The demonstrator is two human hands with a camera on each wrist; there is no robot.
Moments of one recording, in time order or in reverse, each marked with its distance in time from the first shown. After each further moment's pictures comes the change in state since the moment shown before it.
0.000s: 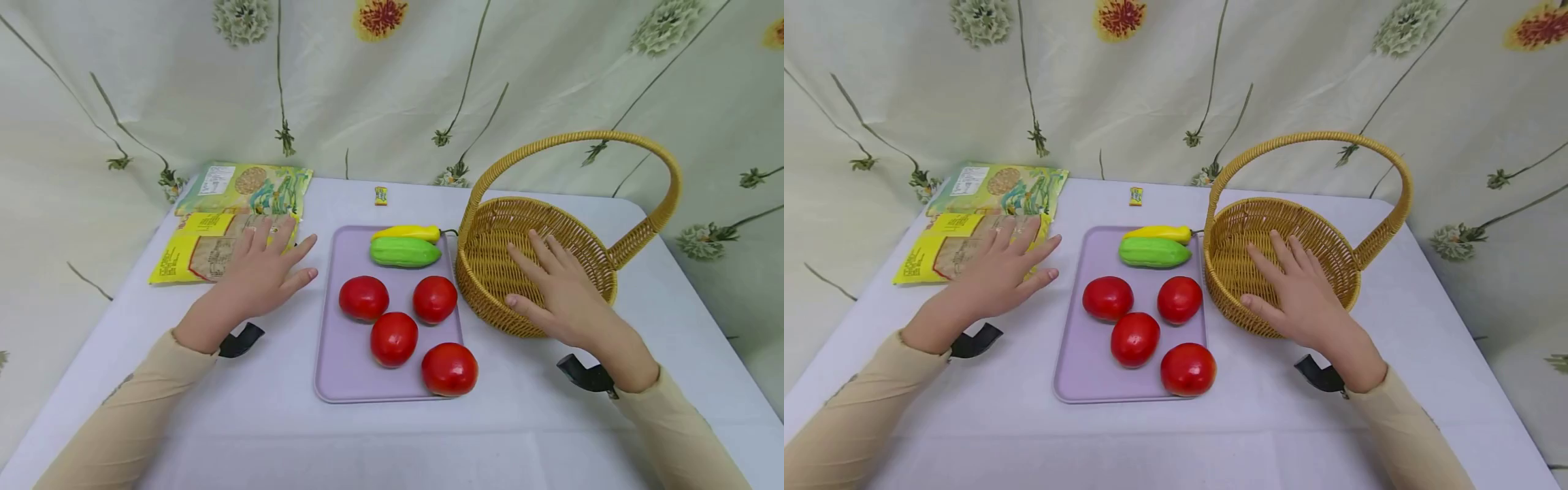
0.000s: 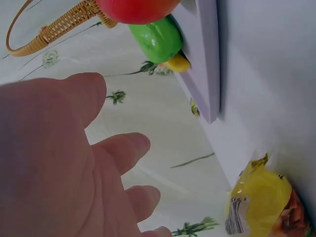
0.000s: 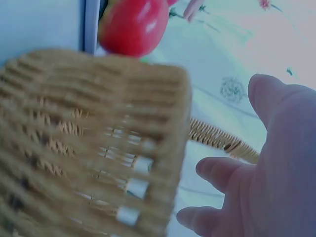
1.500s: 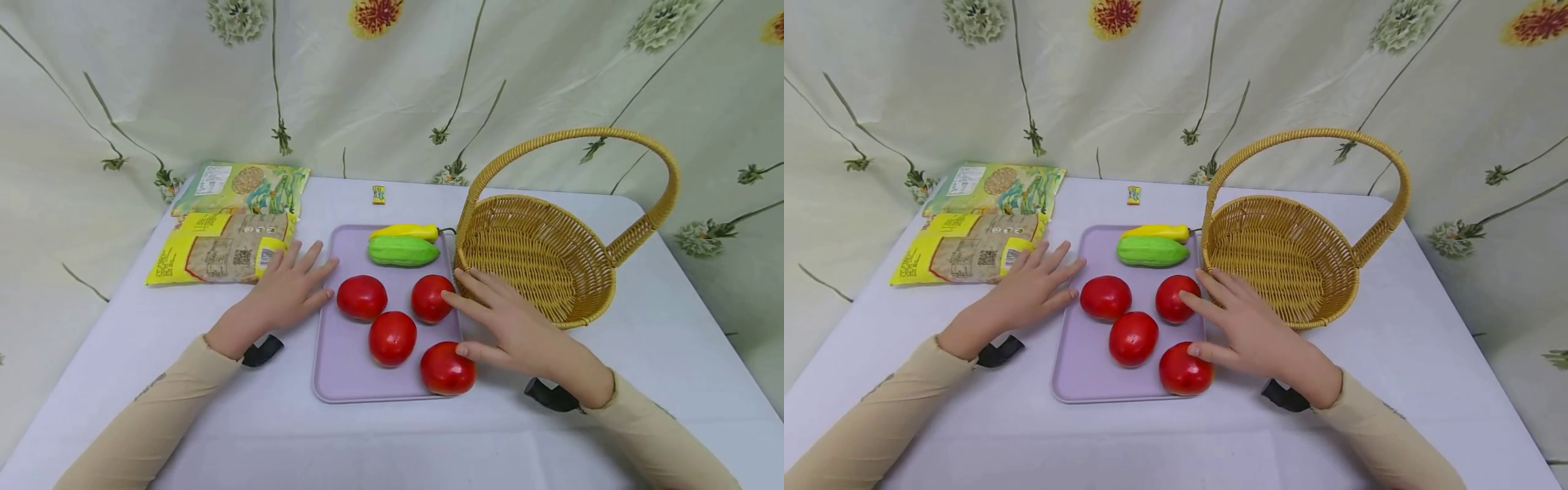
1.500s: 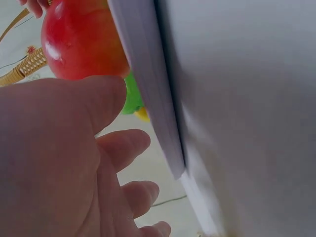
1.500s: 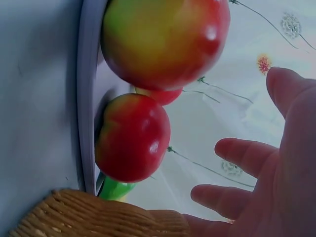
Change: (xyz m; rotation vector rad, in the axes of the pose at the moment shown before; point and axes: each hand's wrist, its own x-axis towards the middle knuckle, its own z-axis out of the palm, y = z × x) left_hand 0.011 0.016 0.040 -0.051 -0.025 0.090; right_hand 0.000 -0.045 0.037 0.053 0.067 -0.410
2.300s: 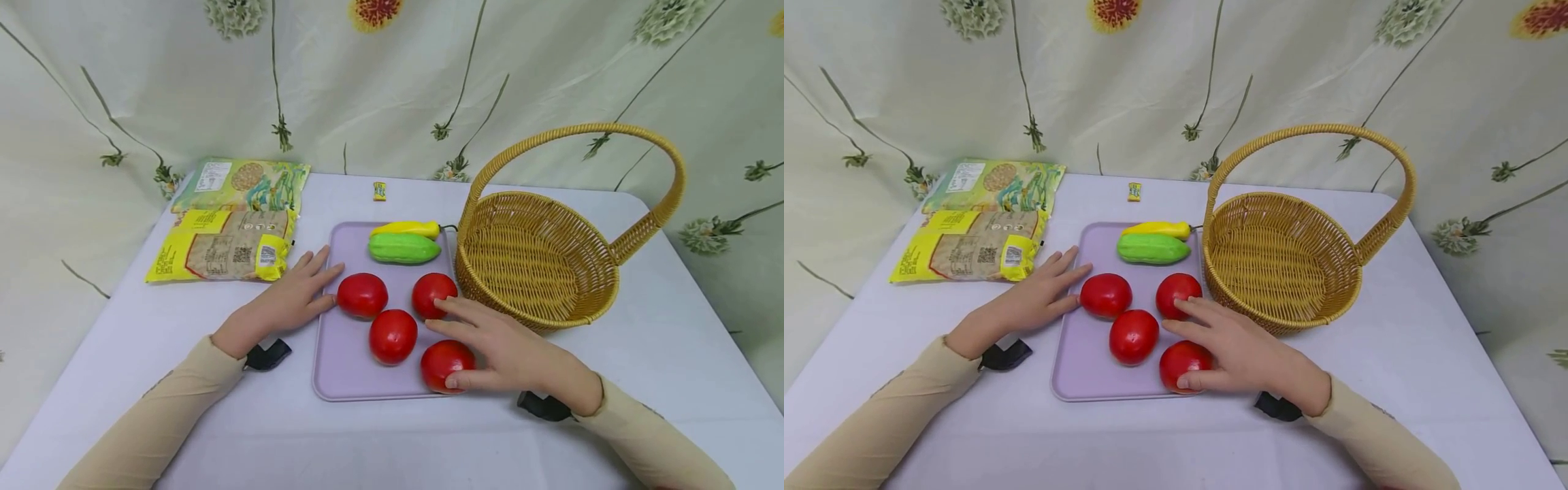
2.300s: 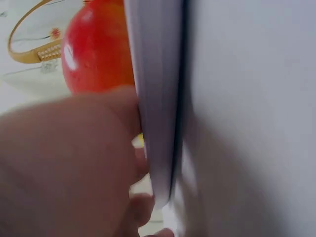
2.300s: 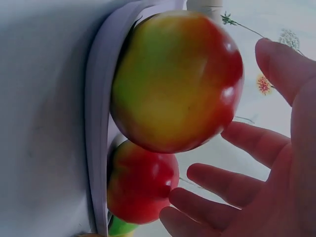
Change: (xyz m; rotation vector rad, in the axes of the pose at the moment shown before) left_hand 0.003 -0.004 0.016 -0.216 -0.053 0.027; right_hand -0.002 -0.012 0.016 0.128 -0.044 -0.153
